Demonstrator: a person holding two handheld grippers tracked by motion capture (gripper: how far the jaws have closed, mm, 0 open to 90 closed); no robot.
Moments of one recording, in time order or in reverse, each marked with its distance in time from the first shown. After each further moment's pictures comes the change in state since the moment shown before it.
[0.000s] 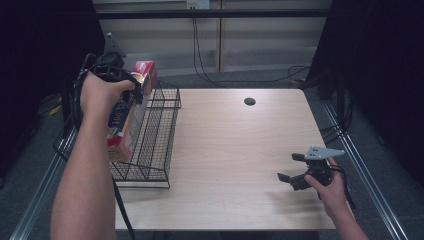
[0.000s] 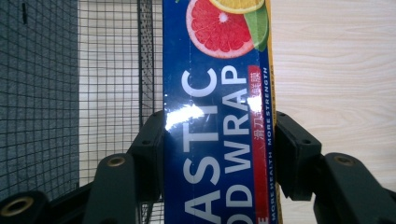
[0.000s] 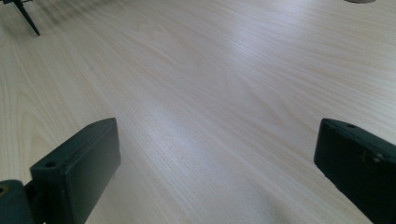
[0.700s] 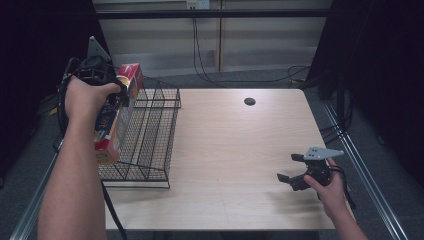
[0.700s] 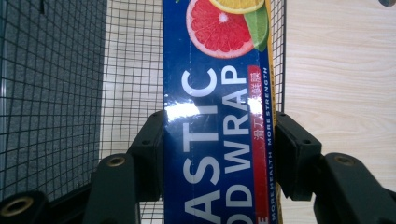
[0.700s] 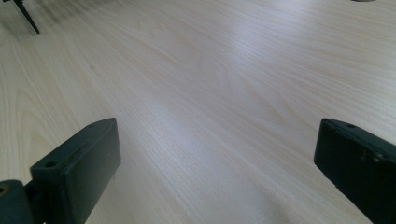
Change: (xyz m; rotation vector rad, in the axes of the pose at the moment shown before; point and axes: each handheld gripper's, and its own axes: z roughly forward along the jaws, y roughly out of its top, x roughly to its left) left arm 0.031 -0.008 -0.002 -0.005 0.028 -0.063; right arm 0.002 0.000 0.002 0.001 0.001 -0.004
